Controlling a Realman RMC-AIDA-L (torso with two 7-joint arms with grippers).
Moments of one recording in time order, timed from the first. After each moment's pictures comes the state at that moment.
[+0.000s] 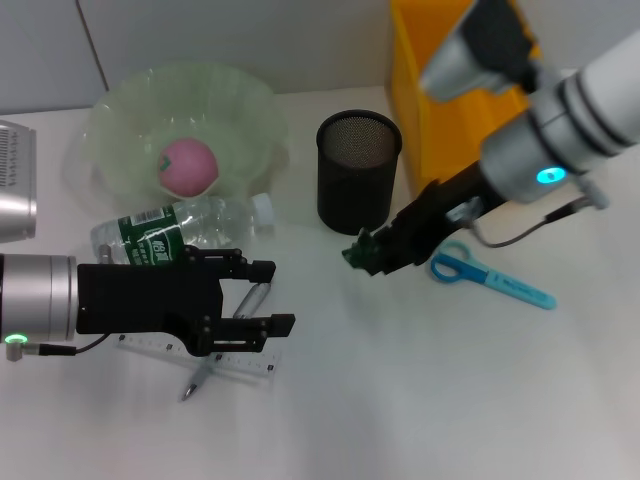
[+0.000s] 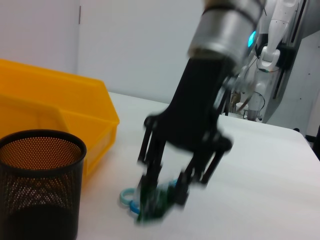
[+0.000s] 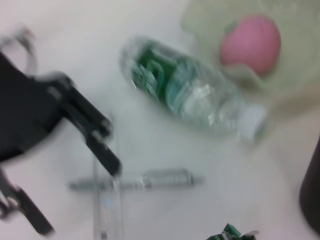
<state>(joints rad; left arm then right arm) -0.54 -2.01 1.19 0.66 1.73 1.49 -1.35 0.75 2.07 -1.20 -1.05 -2.37 -1.47 2.23</state>
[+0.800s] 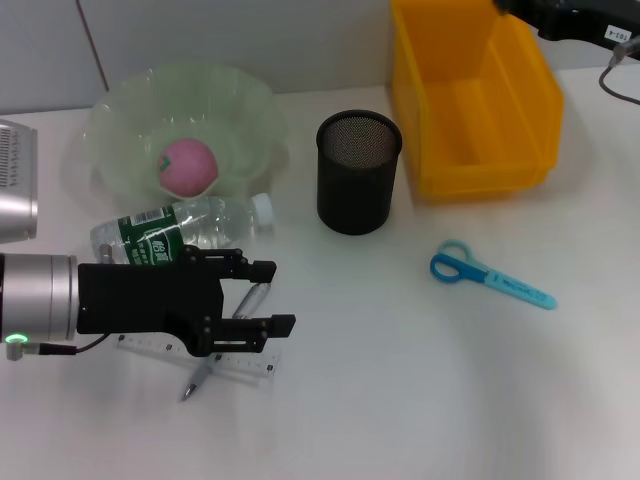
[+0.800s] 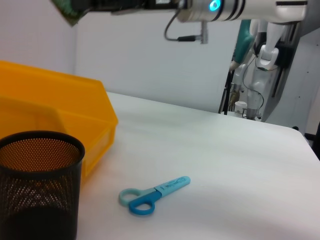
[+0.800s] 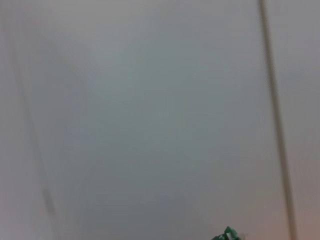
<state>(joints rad) -0.54 -2.01 1.19 0.66 1.73 1.49 -1.35 0.51 2.08 -0.78 -0.94 -1.67 -1.06 1.67</state>
